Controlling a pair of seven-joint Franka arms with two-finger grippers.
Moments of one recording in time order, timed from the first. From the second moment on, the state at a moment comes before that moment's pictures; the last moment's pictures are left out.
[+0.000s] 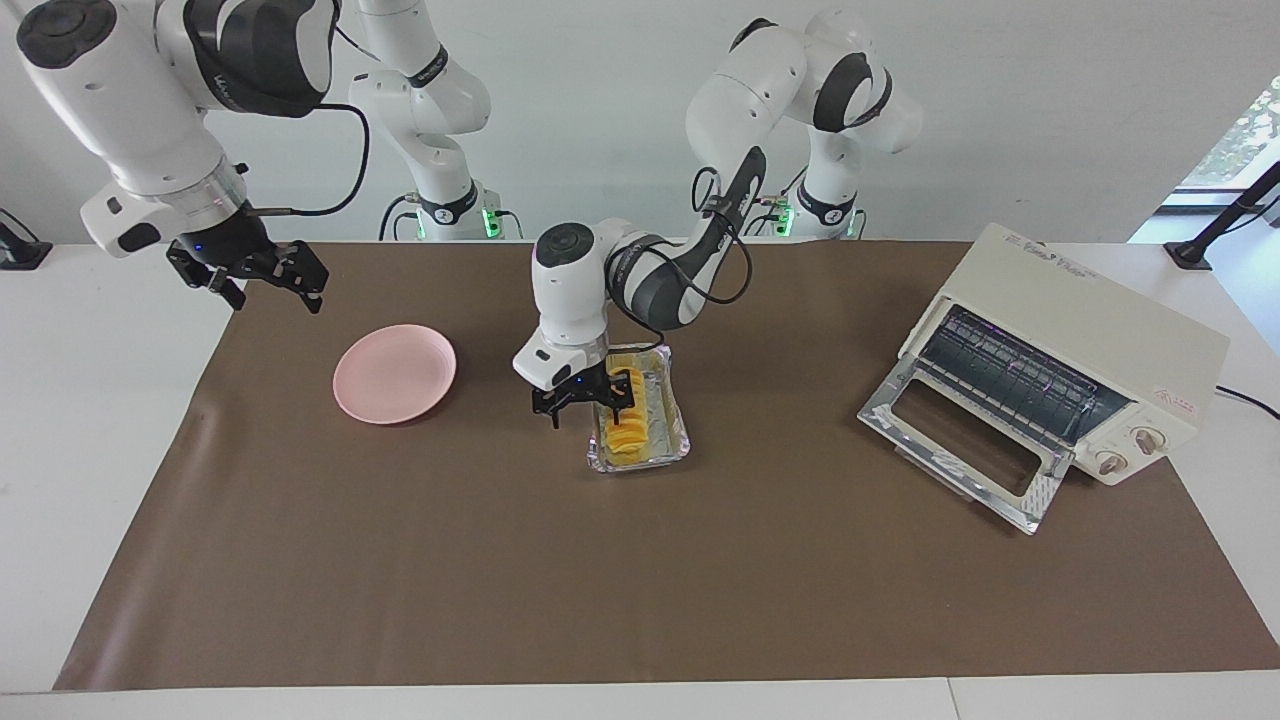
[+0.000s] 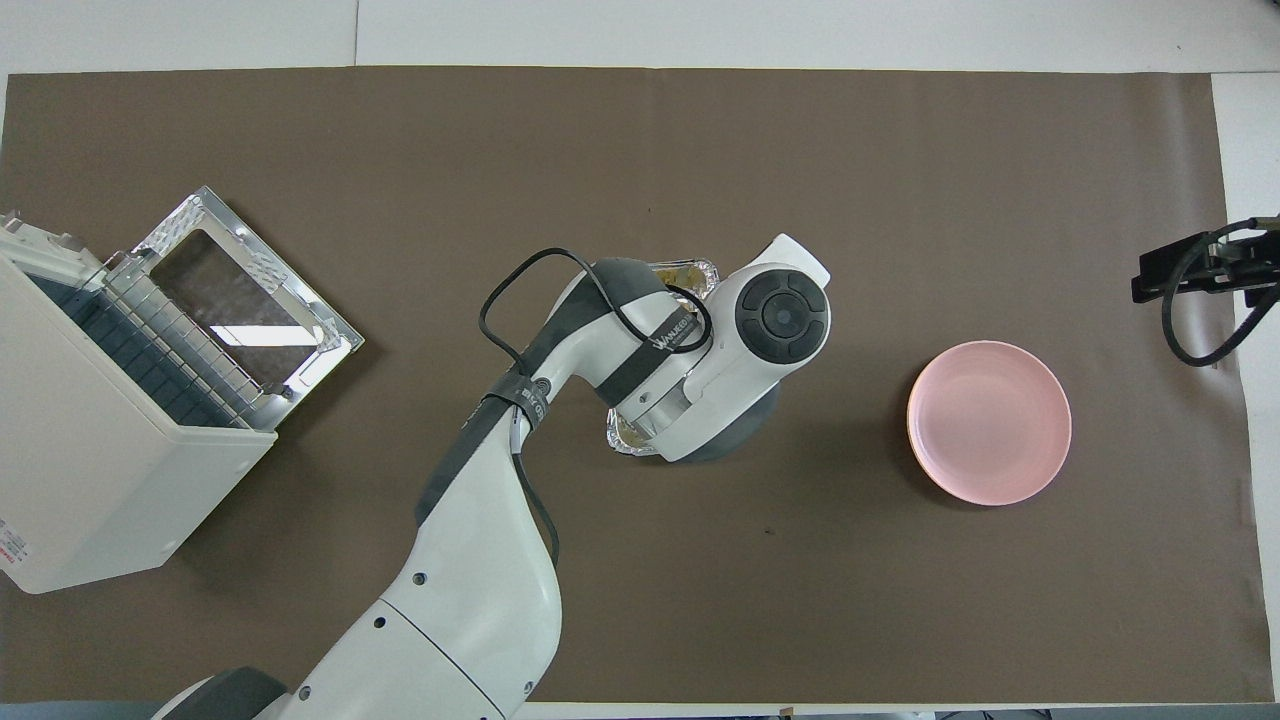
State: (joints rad) left arm -0.82 0.73 0.00 -1.26 0.12 2.11 -0.86; right arm -0.05 0.04 -0.05 -1.61 -0.01 1.61 -0.02
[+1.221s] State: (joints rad) left arm -0.36 0.30 0.01 -1.30 0.12 1.60 -0.39; right arm 0.12 0.17 0.00 -1.64 0.04 1.78 0.09
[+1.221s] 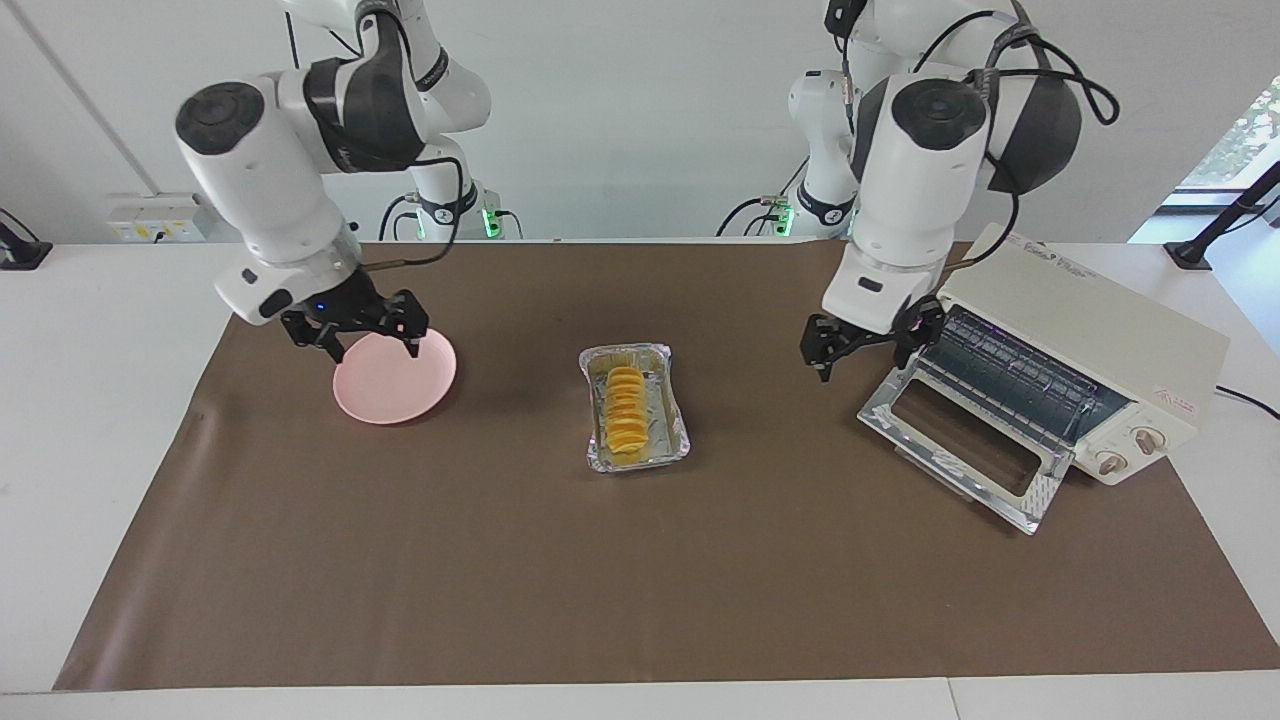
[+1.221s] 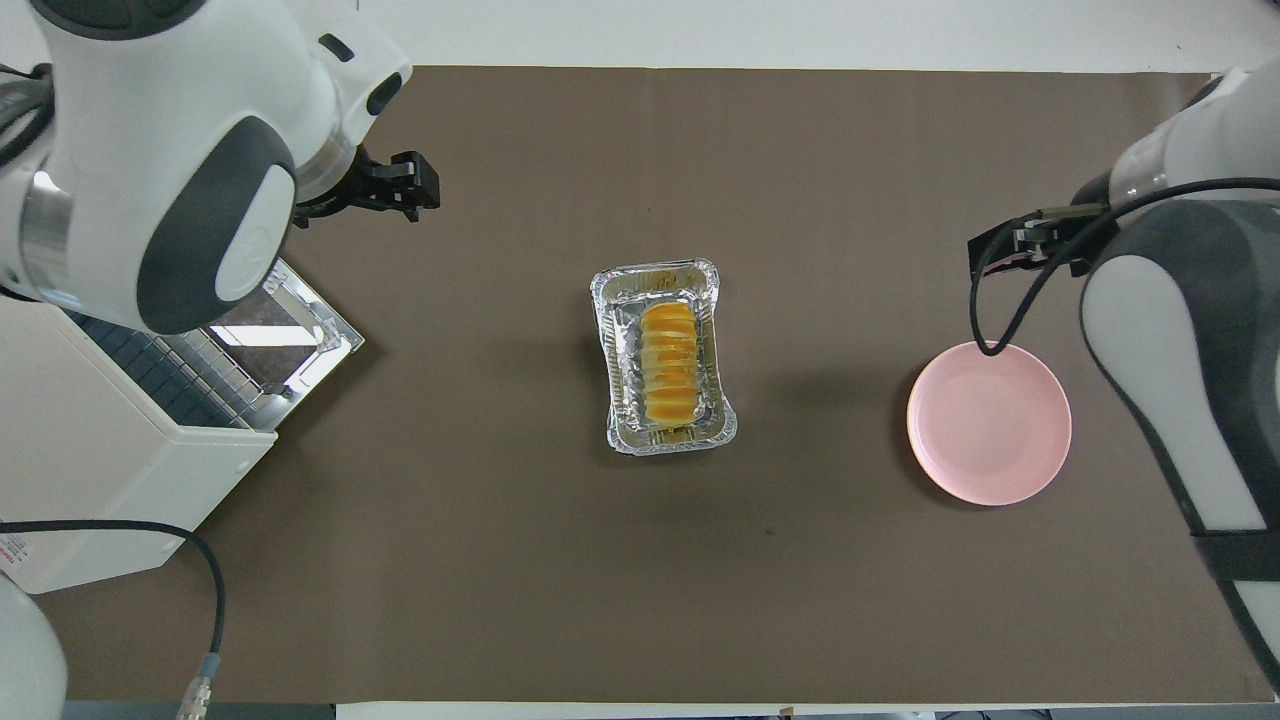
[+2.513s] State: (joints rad) left arm 0.07 0.07 -0.18 -1.53 0.07 1.52 -0.04; right arm 0.45 0.33 0.00 -1.74 0.03 2.07 0.50
